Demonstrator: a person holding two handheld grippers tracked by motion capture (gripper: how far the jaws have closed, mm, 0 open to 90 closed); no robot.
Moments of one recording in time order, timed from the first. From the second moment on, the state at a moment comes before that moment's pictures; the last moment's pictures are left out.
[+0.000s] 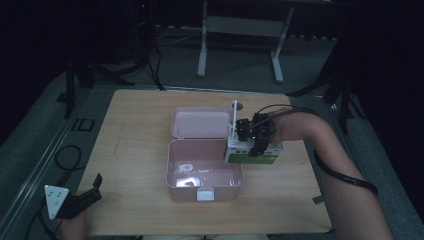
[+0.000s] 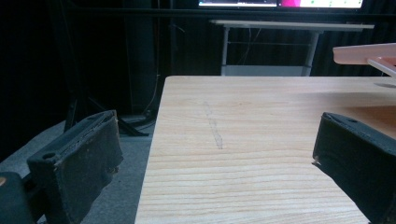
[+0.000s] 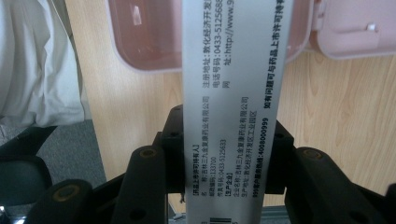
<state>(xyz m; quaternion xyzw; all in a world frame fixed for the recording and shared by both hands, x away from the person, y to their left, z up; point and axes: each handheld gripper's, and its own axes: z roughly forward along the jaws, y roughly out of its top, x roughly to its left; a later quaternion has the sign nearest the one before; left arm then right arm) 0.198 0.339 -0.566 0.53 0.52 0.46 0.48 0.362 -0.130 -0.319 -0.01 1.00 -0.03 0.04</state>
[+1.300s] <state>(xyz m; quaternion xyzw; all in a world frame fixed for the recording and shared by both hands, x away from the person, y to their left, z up) 0.198 0.339 -0.566 0.53 0.52 0.46 0.49 0.342 -0.025 -0.334 -0.07 1.00 -0.02 0.02</state>
